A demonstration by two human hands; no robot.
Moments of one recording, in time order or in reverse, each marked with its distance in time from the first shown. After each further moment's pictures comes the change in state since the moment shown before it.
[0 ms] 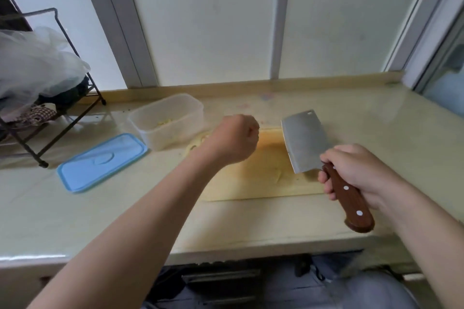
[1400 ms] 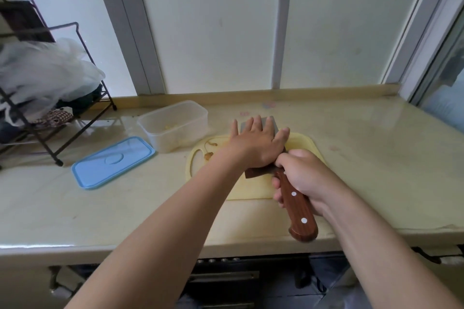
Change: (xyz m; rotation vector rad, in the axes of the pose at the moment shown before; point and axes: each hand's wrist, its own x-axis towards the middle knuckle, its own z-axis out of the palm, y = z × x) left_hand 0.013 0.033 0.025 0.198 -0.277 -0.104; right_hand -0.040 -0.024 0.060 0.090 -0.207 -0.053
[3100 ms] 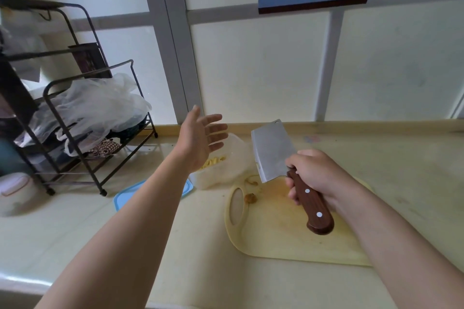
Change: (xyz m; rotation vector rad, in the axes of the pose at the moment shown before) left_hand -0.004 -0.175 -0.097 -1.426 0.461 -0.253; right_hand 0.088 -0.062 0.040 -0.052 -0.077 -0.078
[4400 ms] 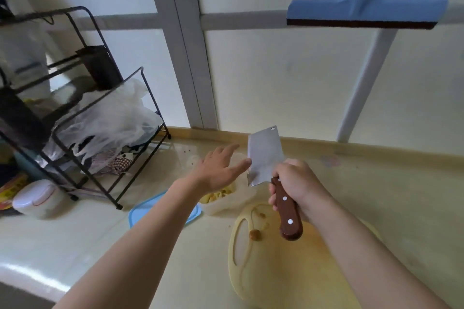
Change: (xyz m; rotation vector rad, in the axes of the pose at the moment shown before) left_hand 0.032 0.023 0.009 1.233 -0.205 -0.096; right_hand 0.070 -0.083 0.020 0.049 -0.099 0.159
